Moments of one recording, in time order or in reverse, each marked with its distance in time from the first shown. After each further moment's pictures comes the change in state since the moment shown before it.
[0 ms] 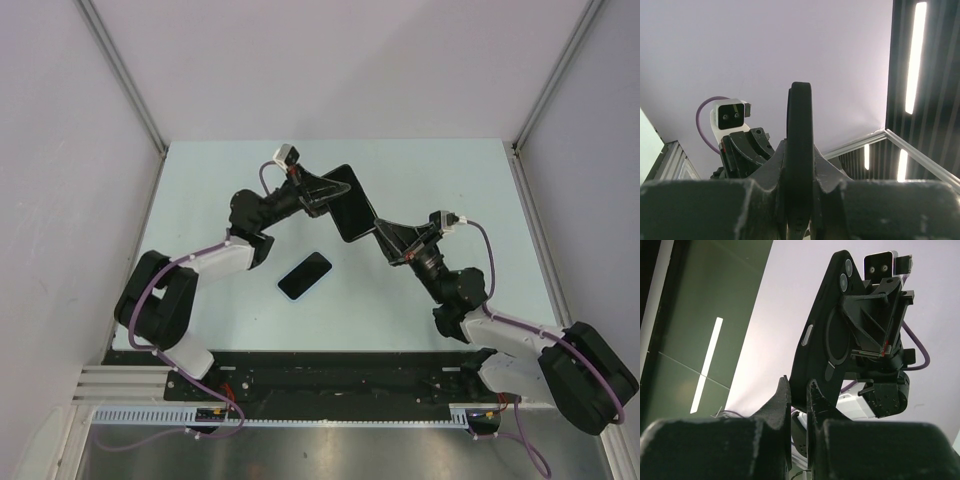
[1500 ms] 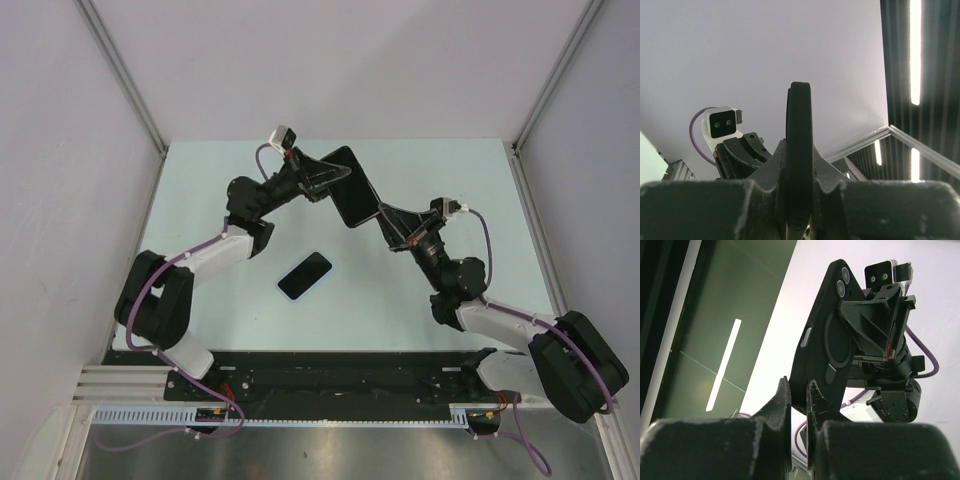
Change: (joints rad) left arm 0.012 -0.003 0.099 -0.051 -0.014 0.039; right arm -0.037 0.085 0.074 0.072 0.000 0.069
